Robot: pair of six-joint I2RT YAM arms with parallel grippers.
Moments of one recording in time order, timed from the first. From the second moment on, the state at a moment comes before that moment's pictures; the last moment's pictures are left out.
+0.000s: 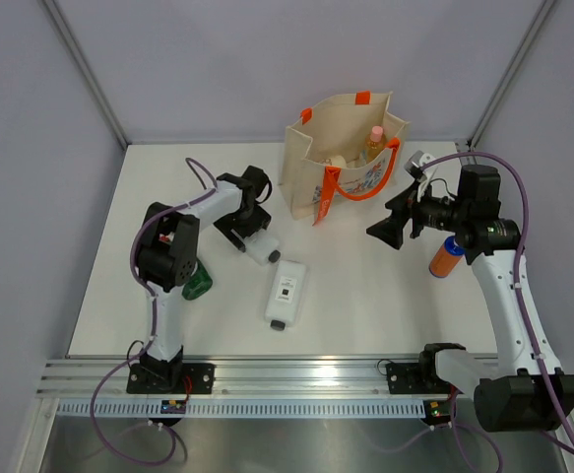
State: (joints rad) left arm -0.43 2.09 1.56 -0.90 -0.20 -1.28; right arm 0.02 1.08 1.14 -0.62 -0.93 -0.32
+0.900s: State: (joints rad) left arm -0.62 1.51 1.54 -0.20 0.22 0.01; right arm -0.14 1.04 1.11 -0.59 -1.00 -0.29
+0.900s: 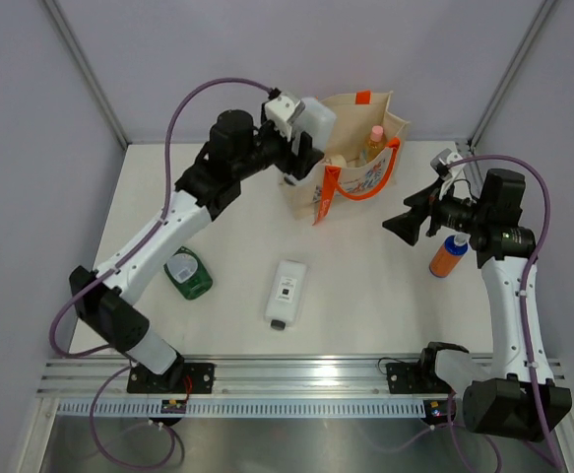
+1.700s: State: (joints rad) left arm -0.61 2.30 2.12 -0.01 0.21 0.11; right arm -0.25 1.05 1.10 -0.56 -1.07 -0.25
